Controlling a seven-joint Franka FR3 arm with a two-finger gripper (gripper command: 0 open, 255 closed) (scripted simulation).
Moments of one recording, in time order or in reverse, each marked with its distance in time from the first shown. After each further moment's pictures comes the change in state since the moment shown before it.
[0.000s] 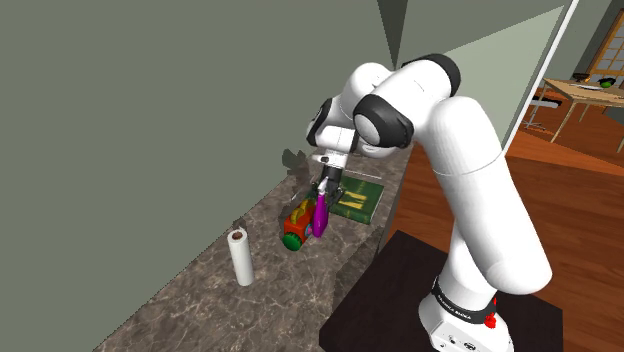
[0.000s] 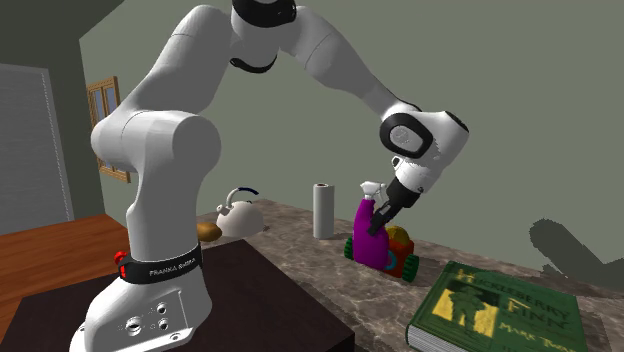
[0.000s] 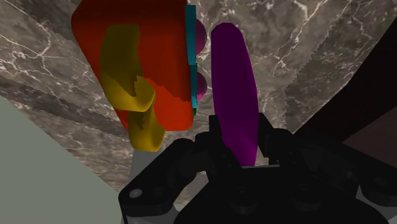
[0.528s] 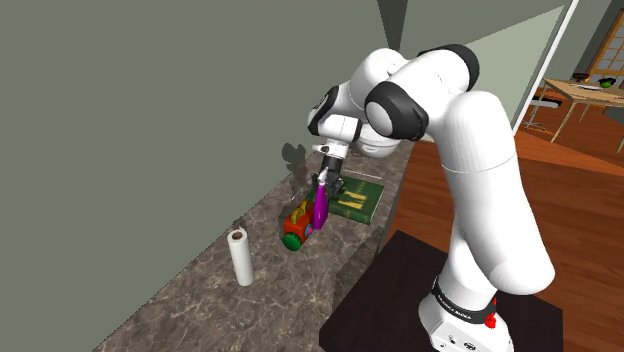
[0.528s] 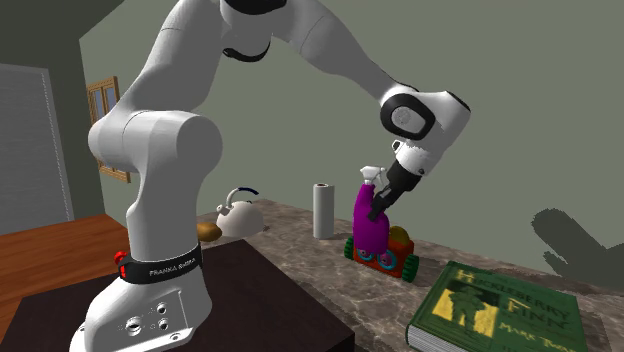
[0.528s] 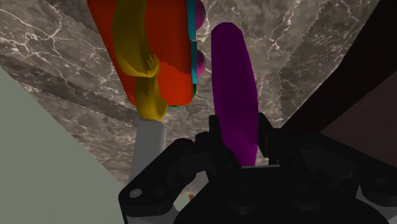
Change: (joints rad) arm 0.048 -0.088 -0.057 -0.002 -0.071 -0.037 0.062
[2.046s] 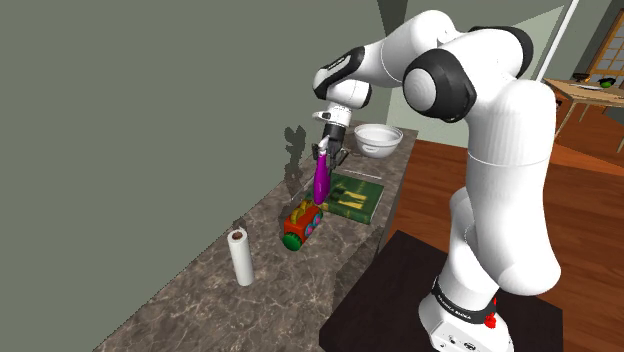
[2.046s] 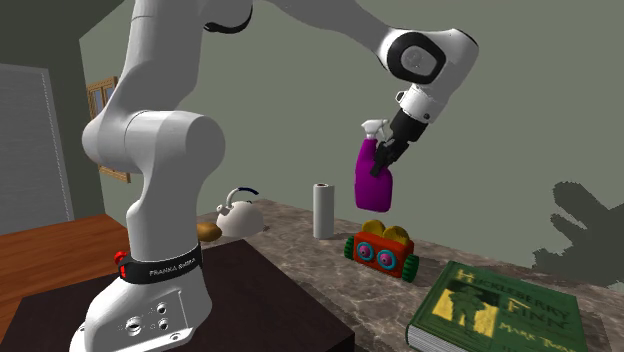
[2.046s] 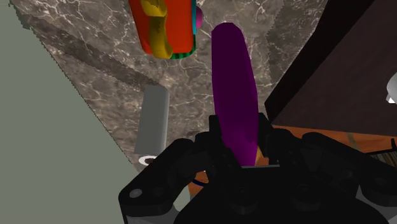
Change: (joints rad) arm 0.108 -0.224 -0.129 0.084 -0.195 -0.145 0.195
